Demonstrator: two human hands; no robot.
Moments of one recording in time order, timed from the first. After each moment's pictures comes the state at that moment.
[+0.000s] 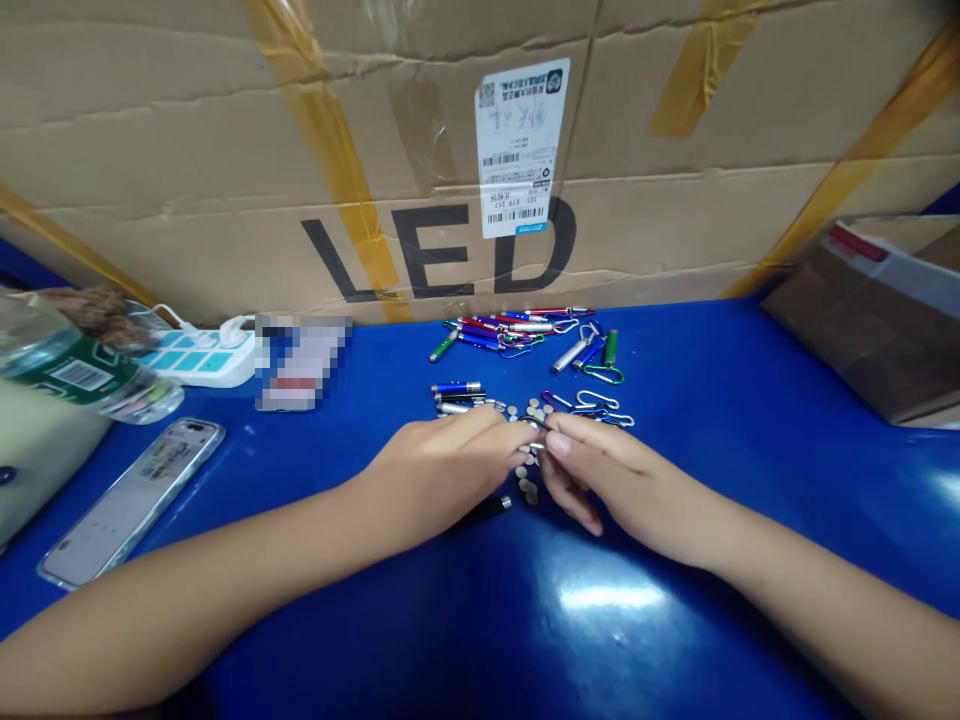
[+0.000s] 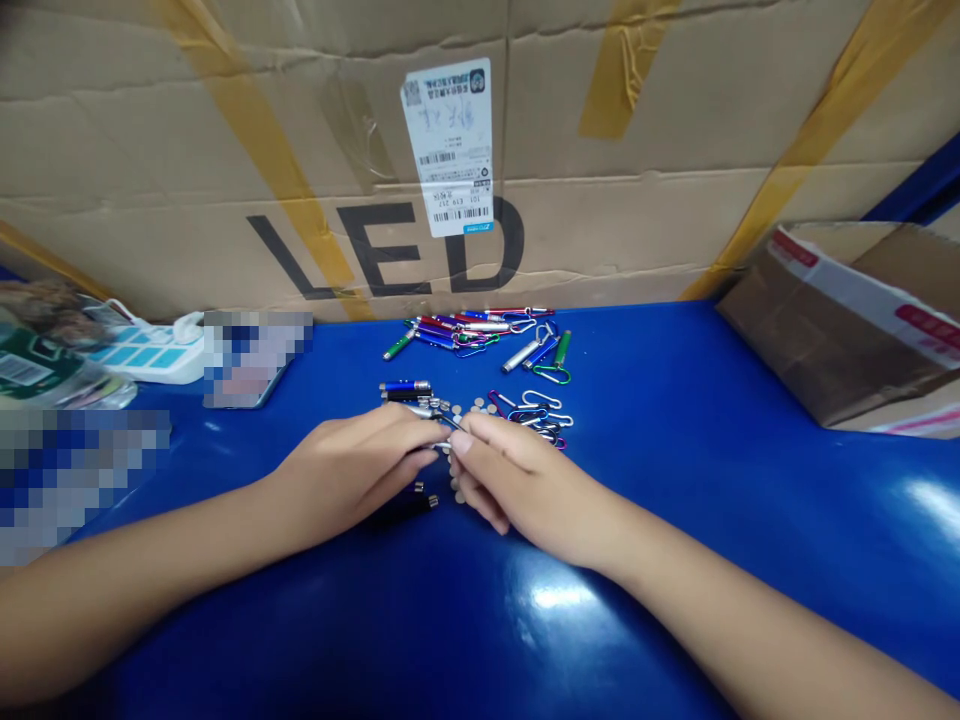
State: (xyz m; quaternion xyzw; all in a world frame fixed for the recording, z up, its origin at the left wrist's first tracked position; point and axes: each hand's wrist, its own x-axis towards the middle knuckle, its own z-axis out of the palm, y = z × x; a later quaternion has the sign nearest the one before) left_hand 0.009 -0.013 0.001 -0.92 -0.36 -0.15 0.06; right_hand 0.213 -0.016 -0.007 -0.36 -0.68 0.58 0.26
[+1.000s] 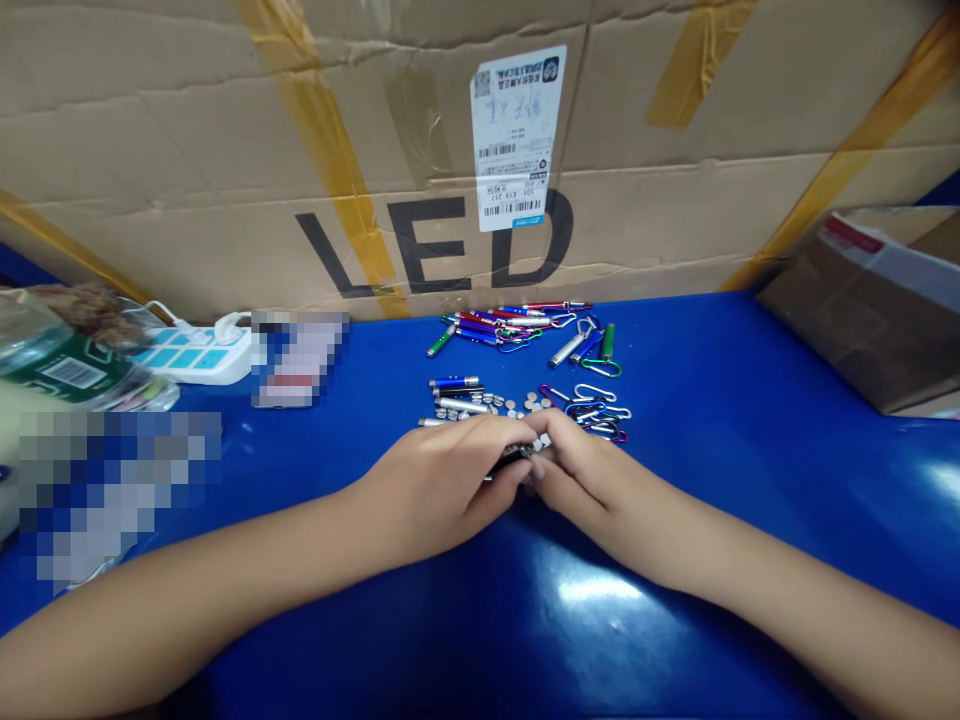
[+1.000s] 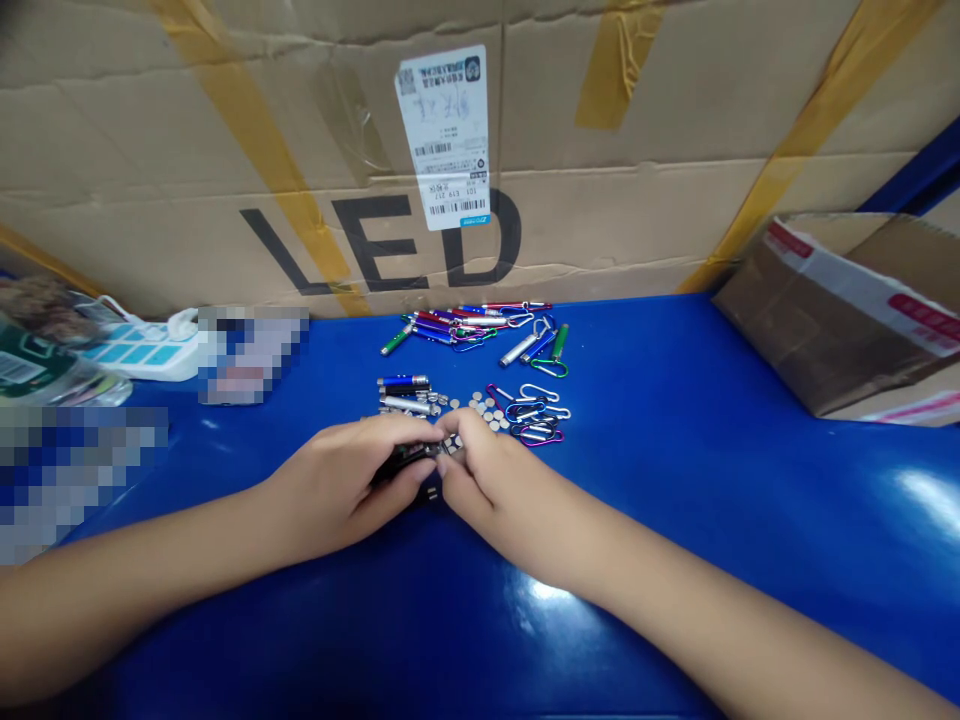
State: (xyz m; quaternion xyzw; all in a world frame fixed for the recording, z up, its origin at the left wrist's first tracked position) left_hand 0.012 -0.021 0.004 -0.90 -0.37 -0.19 -0.09; right_hand 0.207 -0.027 -0.005 -0.41 -0.77 0.44 0.21
